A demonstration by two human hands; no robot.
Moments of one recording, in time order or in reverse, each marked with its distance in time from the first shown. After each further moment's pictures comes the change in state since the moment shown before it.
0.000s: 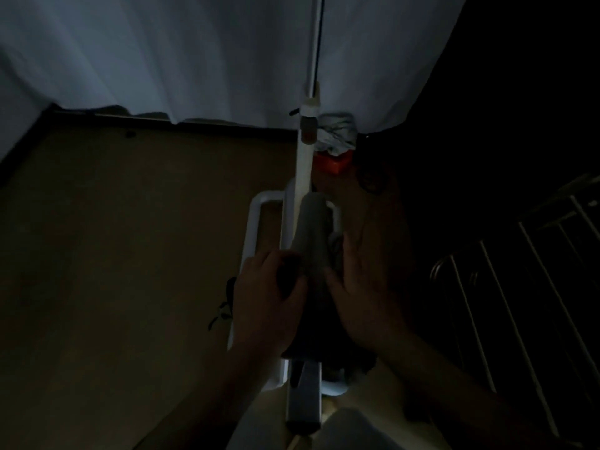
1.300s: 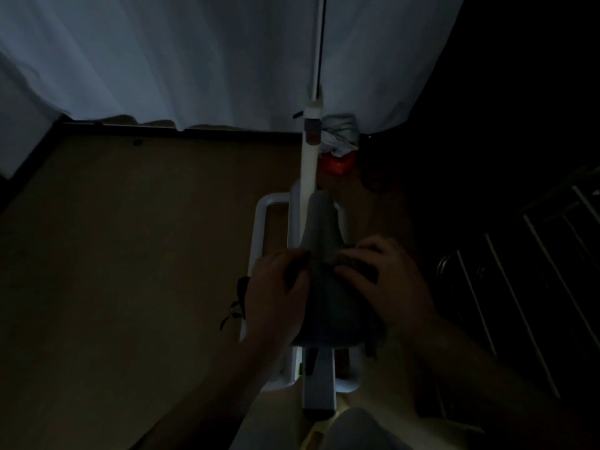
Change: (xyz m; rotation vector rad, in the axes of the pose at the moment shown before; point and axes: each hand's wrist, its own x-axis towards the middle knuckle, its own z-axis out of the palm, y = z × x) left_hand 0.000 -0.010 -0.002 -0.132 -0.069 -0.079; right_hand 0.010 0.038 -0.013 -0.155 0.257 -0.384
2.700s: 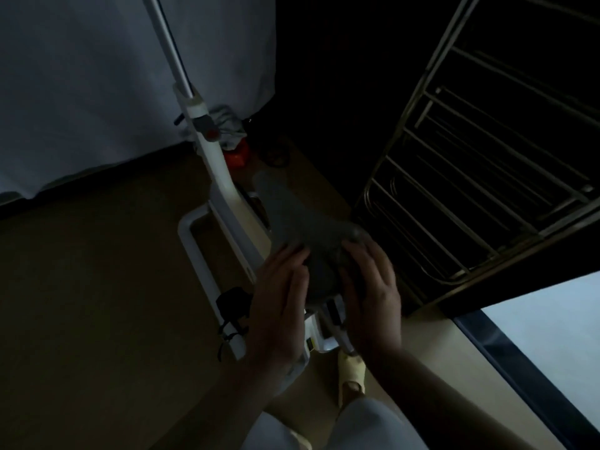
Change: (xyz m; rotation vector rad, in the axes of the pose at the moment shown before) left_hand -0.011 -0.033 -0.046 -0.241 -0.504 0.336; right_hand -0.088 -0.104 0.082 -0.062 0.708 0.490
